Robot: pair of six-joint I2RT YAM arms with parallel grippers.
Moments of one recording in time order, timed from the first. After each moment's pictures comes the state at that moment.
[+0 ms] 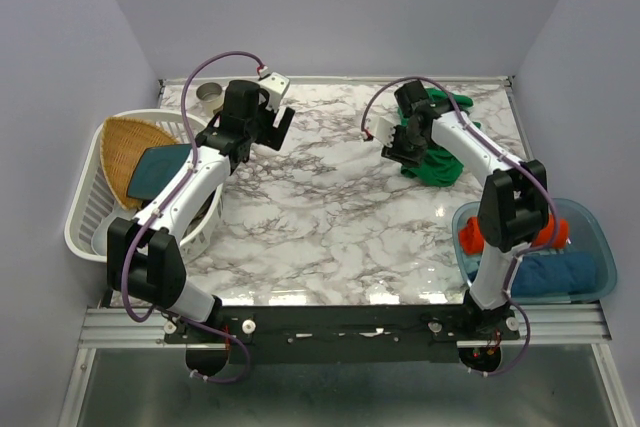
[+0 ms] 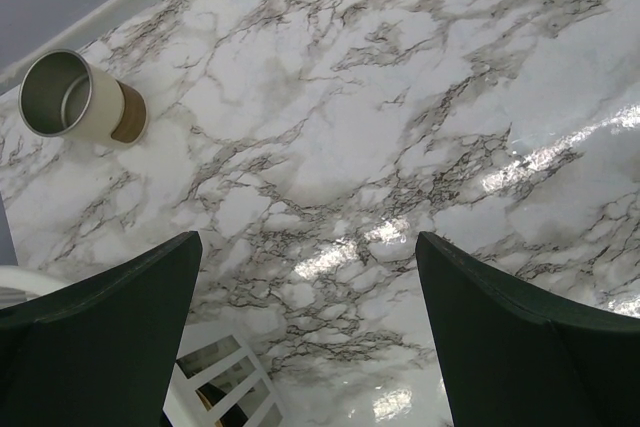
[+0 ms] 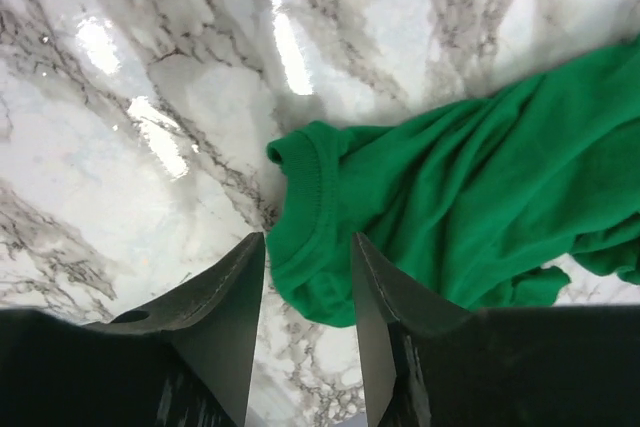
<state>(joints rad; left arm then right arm) -0.34 1.49 1.27 -0.31 -0.07 0.21 0.35 1.89 1.61 -0.93 -0.07 -0.99</state>
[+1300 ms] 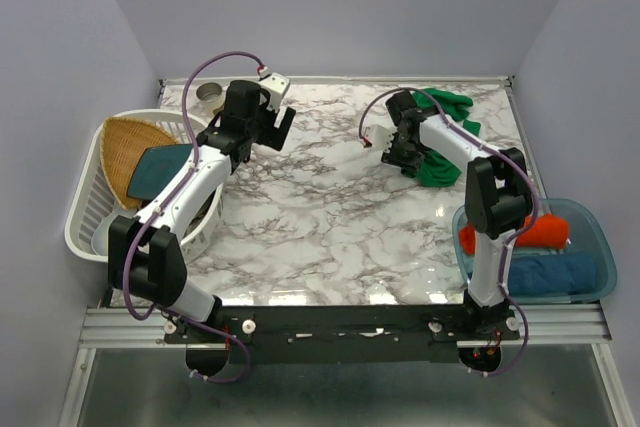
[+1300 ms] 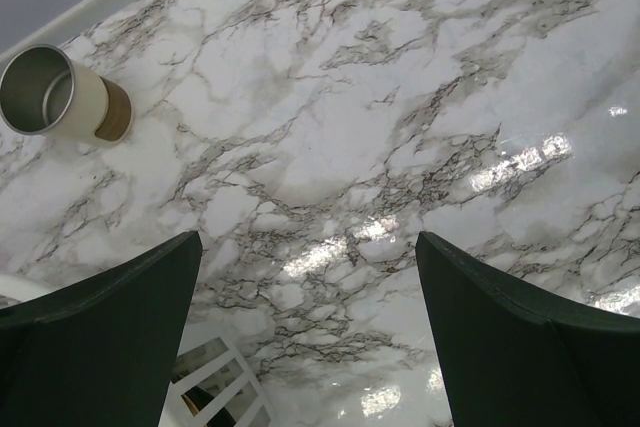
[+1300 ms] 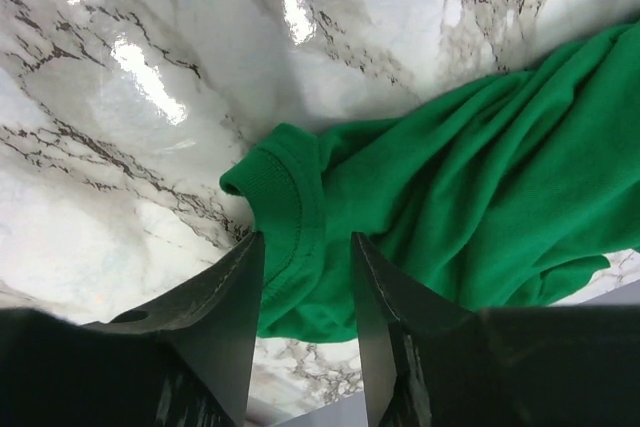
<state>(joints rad) -0.34 1.50 1.27 -0.31 -0.05 0.19 0.36 2.02 1.58 -0.86 0.11 -0.94</state>
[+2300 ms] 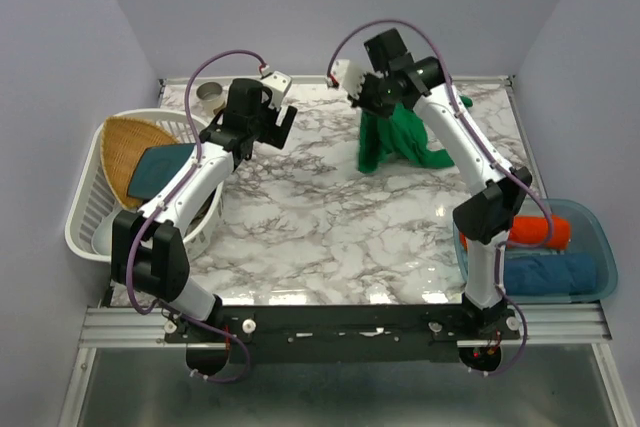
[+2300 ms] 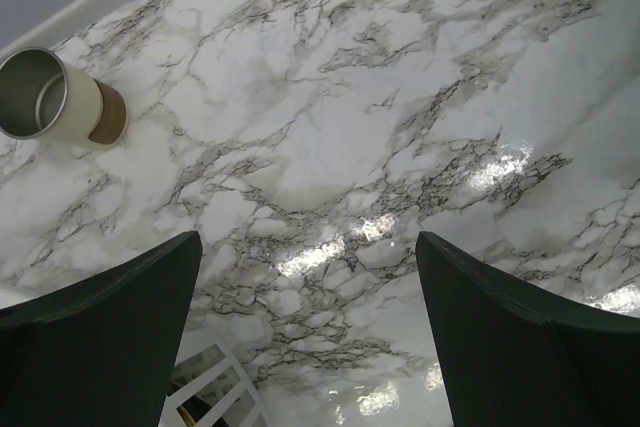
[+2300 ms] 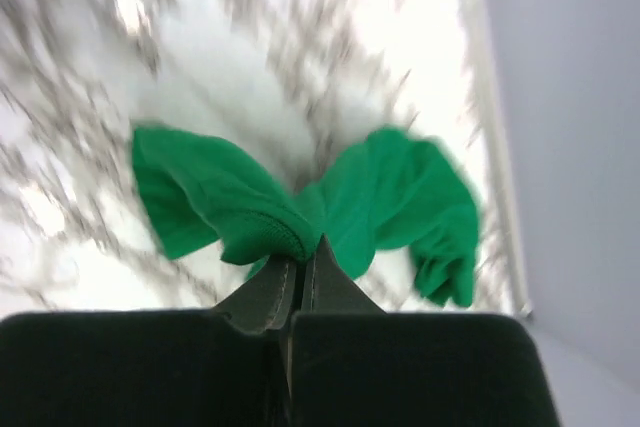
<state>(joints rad) -0.34 1.52 1.29 -0.31 -0.05 0.18 0.51 2.03 2.21 -1.14 -0.02 -0.81</state>
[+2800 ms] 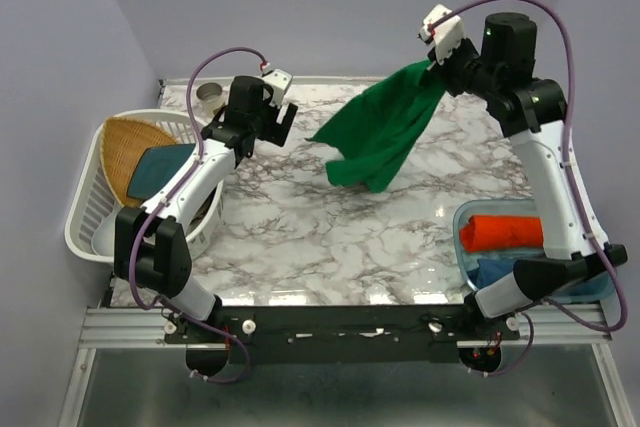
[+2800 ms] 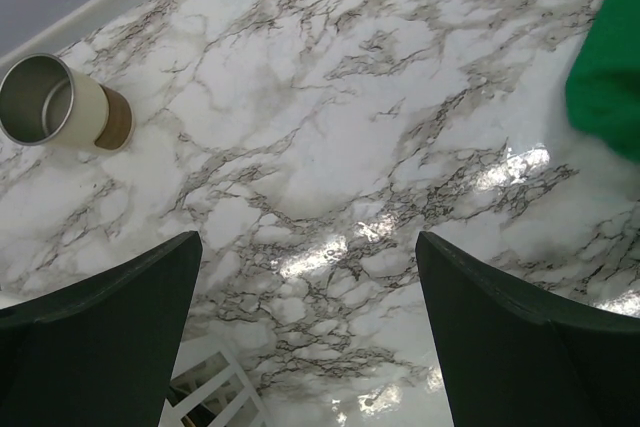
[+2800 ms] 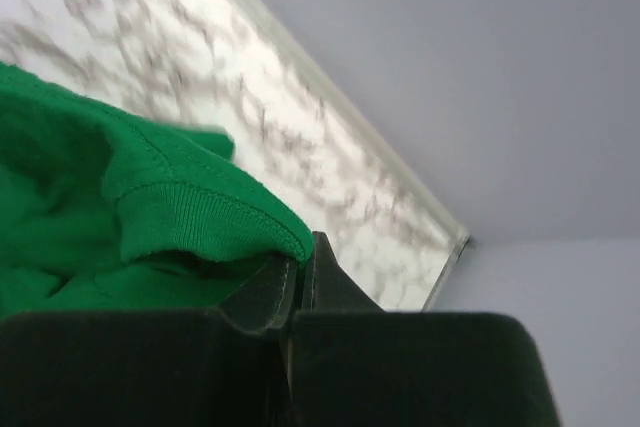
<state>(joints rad) -0.33 1.56 1.32 -0.31 -0.06 0.18 0.32 1.53 2.00 -0.82 -0.13 -0.65</state>
